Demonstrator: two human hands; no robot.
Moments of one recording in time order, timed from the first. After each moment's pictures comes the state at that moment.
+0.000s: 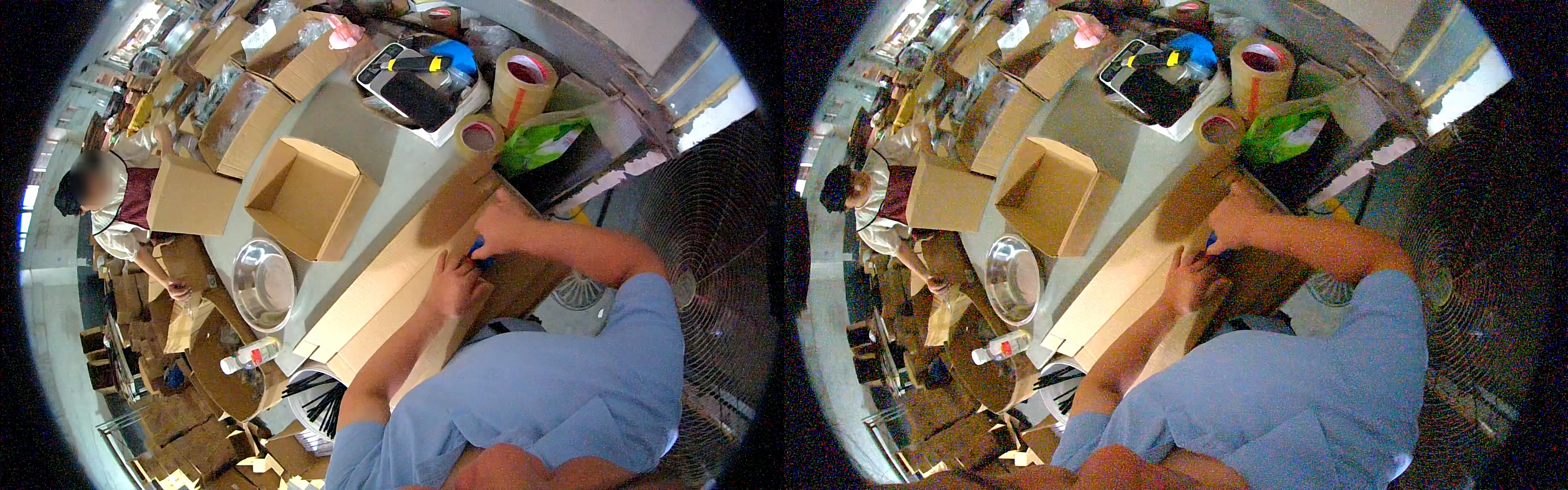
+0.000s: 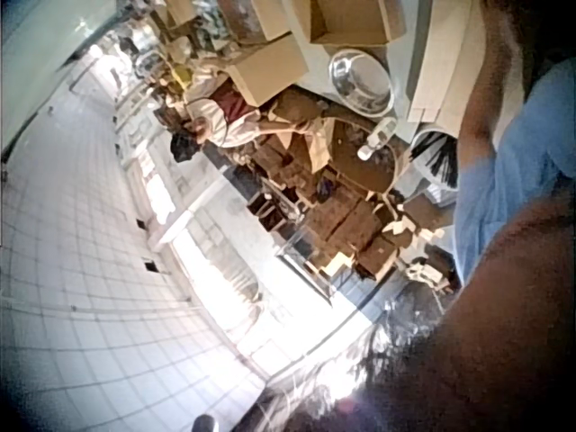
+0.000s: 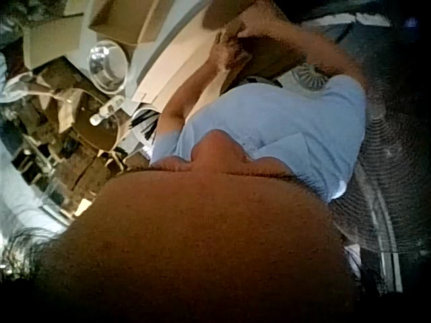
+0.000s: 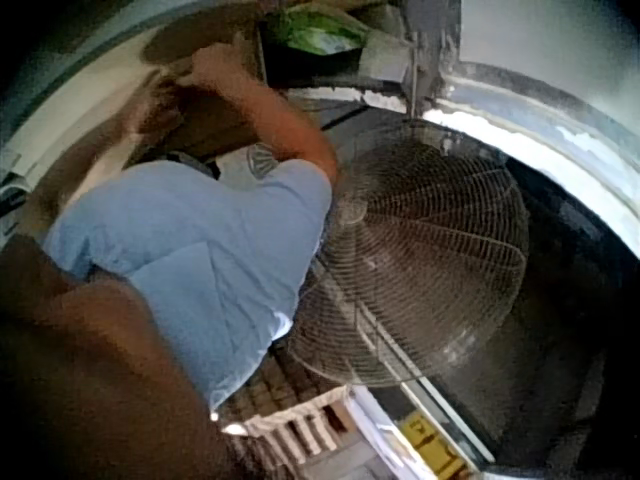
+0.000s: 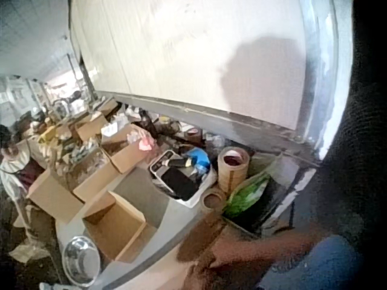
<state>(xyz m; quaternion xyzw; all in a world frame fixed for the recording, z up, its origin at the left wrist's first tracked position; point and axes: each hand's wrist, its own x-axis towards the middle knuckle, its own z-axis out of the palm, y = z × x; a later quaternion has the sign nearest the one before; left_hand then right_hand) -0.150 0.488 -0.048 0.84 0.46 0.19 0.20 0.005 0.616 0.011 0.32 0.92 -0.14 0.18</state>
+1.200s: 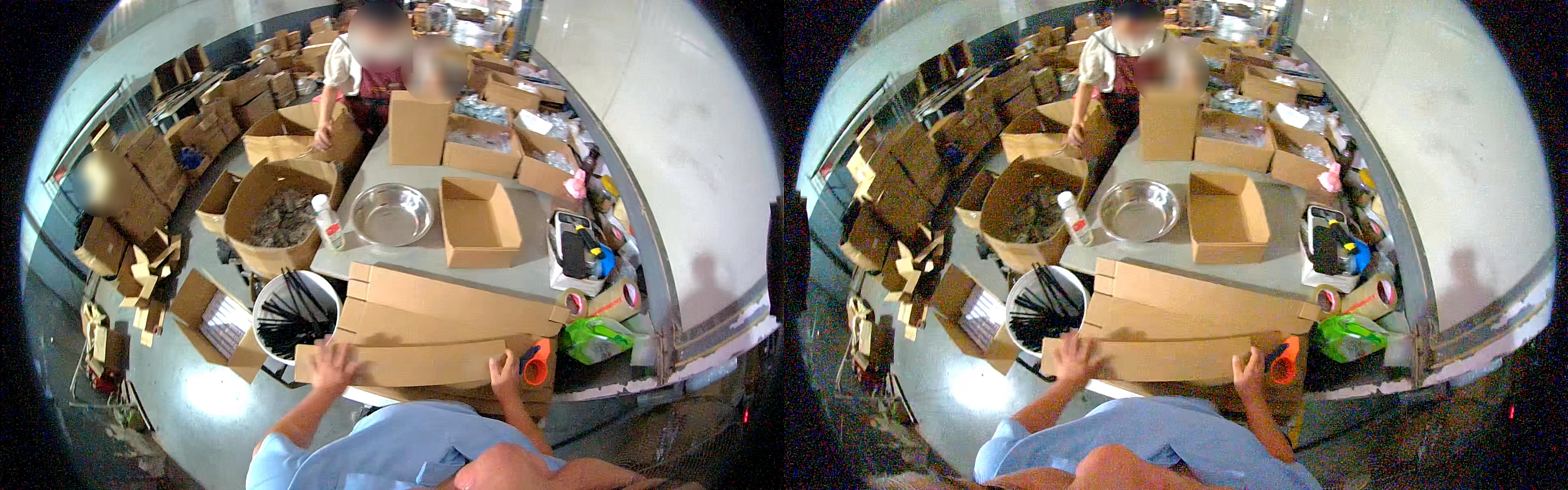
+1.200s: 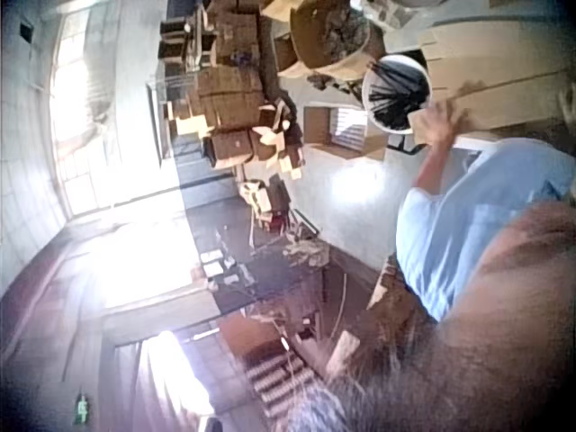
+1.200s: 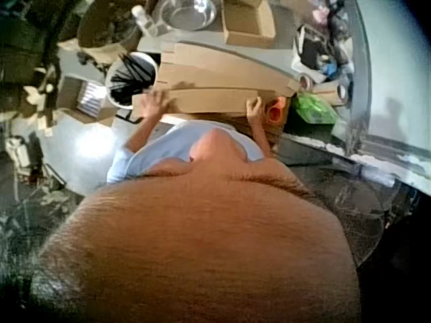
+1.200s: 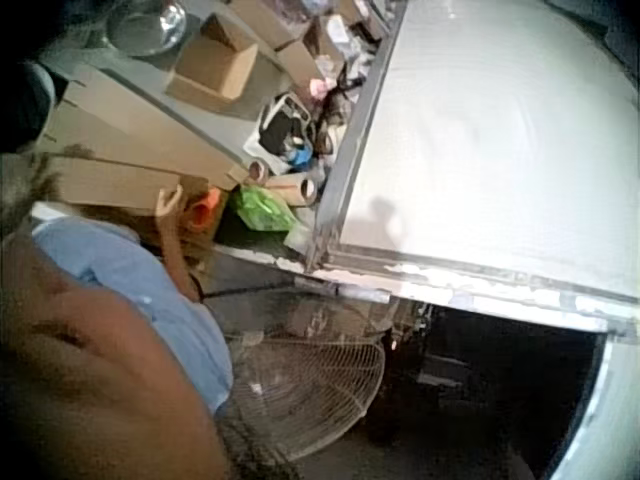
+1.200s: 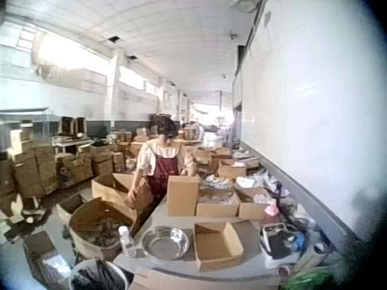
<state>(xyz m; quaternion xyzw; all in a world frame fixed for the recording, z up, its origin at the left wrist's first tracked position) -0.232 0.137 -0.014 0.30 0.94 -0.02 0.16 0.010 0.475 -0.065 0.34 0.87 -0.25 -0.25</state>
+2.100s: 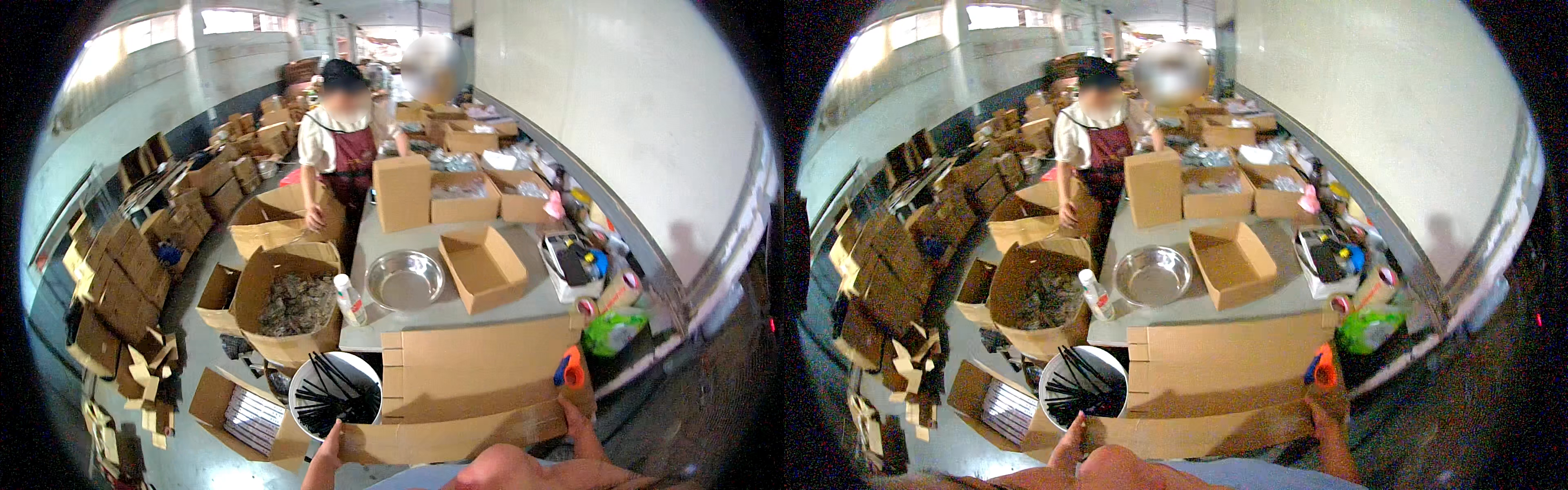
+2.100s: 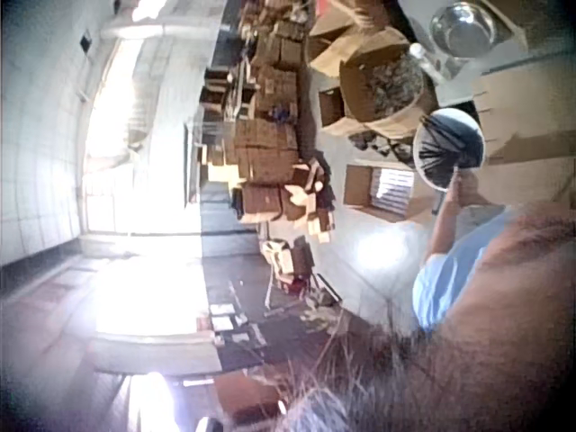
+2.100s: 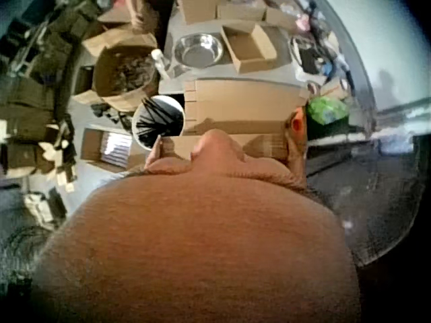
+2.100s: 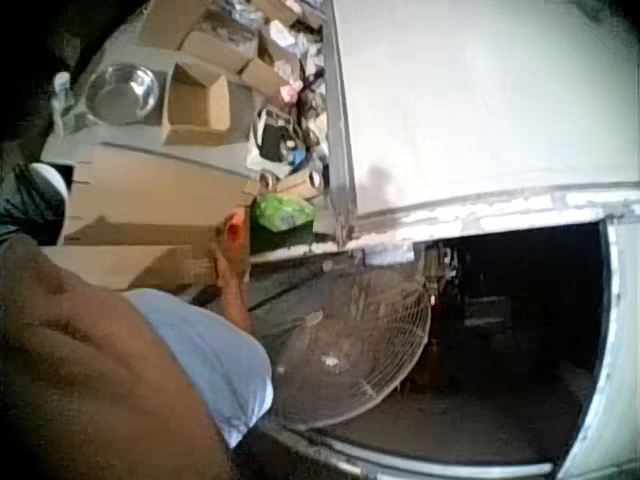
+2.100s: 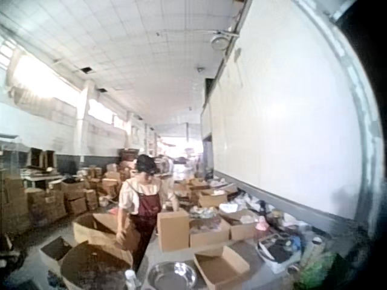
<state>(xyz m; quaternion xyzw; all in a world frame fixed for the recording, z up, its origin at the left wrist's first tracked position) -0.338 -0.017 -0.053 -0.16 0.58 0.61 0.52 0.078 0.424 -0.056 0.47 0.39 -0.77 -0.16</state>
